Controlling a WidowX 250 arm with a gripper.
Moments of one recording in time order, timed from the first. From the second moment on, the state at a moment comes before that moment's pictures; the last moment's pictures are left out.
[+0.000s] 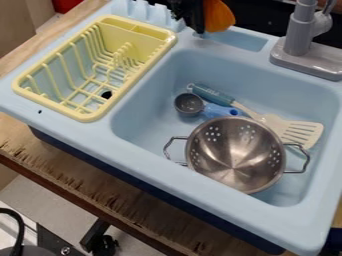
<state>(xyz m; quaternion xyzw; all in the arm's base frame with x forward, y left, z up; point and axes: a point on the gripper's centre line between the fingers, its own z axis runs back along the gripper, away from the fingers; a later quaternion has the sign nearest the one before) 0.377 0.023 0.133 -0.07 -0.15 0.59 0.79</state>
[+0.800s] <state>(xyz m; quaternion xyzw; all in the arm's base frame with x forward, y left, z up) 0.379 0.003 0.122 -0.06 -0.14 0.69 0.71</state>
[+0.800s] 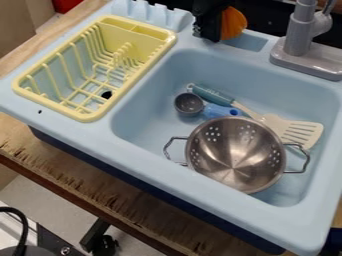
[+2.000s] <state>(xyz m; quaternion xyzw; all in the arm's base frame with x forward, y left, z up) 0.359 -0.009 0.144 -0.07 -0.16 0.65 0.74</state>
